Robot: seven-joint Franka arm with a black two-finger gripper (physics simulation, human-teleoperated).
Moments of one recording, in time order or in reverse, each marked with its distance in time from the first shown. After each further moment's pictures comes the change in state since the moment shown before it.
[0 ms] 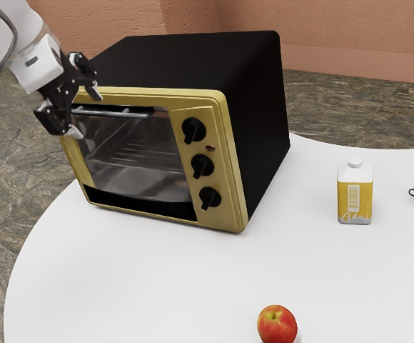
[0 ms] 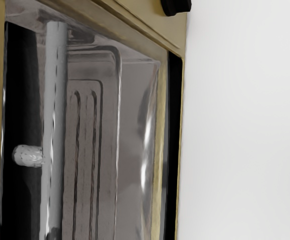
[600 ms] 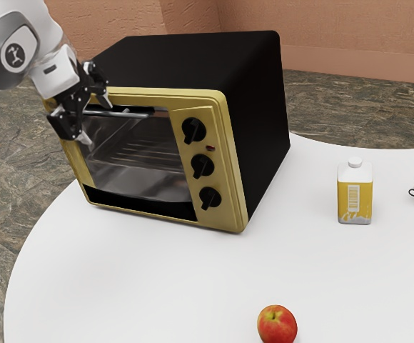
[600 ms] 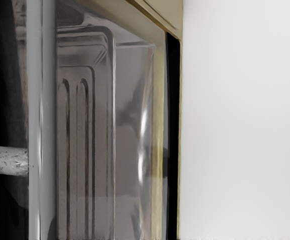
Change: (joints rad) arm 0.012 0.080 0.011 0.030 -0.010 0.002 0.041
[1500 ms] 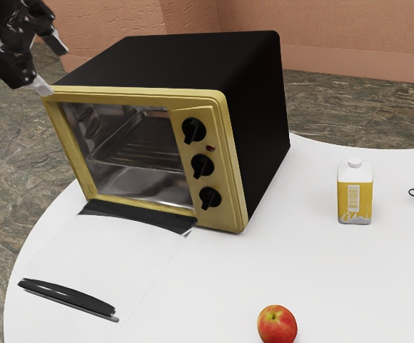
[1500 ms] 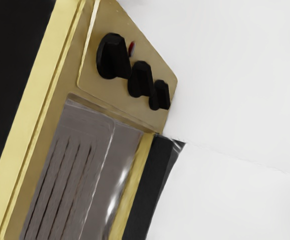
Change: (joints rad) arm 0.612 -0.277 -0.505 0.239 -0.147 -0.336 -0.238
